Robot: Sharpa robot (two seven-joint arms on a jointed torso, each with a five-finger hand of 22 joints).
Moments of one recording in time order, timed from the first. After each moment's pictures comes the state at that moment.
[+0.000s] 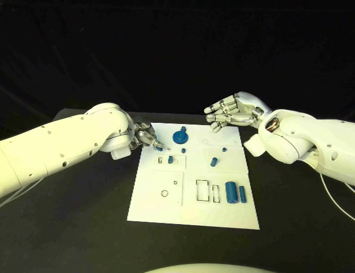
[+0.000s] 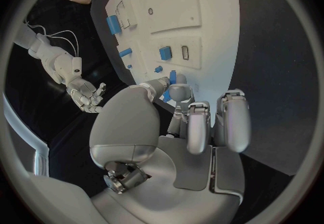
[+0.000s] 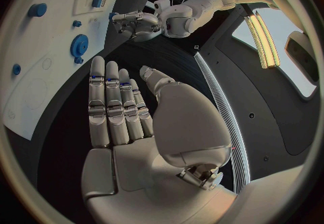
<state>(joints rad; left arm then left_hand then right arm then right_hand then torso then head) 1.30 -0.59 -0.02 1.24 -1.02 0.16 -0.49 1.19 -0.10 0.60 0.13 0.14 0.85 0.06 0.68 0.64 1.29 -0.02 1.05 0.86 1.47 -0.08 1.57 1.31 0.05 1.47 0.03 1.44 1.31 1.27 -0.87 -0.04 1.50 -0.60 -0.27 0.18 1.30 -0.07 0.32 0.01 0.26 1.00 0.19 0.07 0.07 1.20 0.12 0.07 0.06 1.27 0.06 0.07 0.13 0.18 1.17 0.16 0.25 0.15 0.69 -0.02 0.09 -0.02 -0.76</state>
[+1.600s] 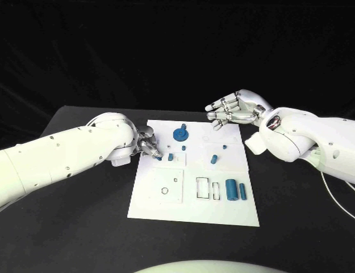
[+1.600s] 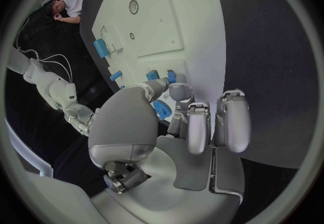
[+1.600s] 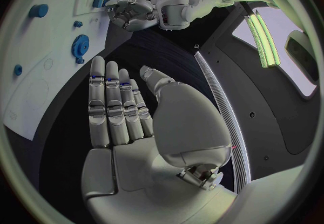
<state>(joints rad) 1.26 -0.59 -0.04 1.27 -1.17 0.20 -0.49 1.17 -0.12 0.63 0.11 0.15 0.86 0.06 0.69 0.64 1.29 -0.02 1.04 0.84 1.47 -0.08 1.57 1.31 0.05 1.47 0.03 1.44 1.31 1.27 -0.87 -0.04 1.50 -0.59 -0.27 0.18 1.30 -0.07 0.32 0.01 0.26 1.00 0.19 0.07 0.07 1.20 0.12 0.07 0.06 1.27 0.06 0.07 0.13 0.18 1.17 0.16 0.25 0.15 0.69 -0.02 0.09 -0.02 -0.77</state>
